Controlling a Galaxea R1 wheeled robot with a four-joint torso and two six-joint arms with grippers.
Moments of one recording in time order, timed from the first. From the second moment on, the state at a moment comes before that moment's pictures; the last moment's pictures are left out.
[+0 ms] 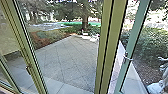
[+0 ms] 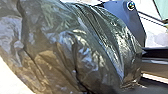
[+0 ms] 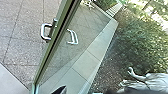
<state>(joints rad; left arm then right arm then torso) 1.49 2.94 -2.58 0.18 0.05 -0.10 0.17 2.07 -2.46 0.10 -0.78 -0.87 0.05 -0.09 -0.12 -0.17</state>
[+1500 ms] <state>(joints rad) 1.48 2.95 -2.58 0.16 0.06 -0.12 0.01 2.17 -2.67 -0.31 -0.33 -0.89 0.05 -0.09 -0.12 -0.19</state>
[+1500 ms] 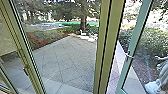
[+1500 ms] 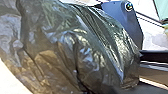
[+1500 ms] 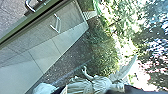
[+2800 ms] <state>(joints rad) 1.48 2.95 -2.58 0.16 0.07 -0.12 -0.01 2.06 -2.77 -0.39 -0.20 -0.88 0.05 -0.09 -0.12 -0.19</state>
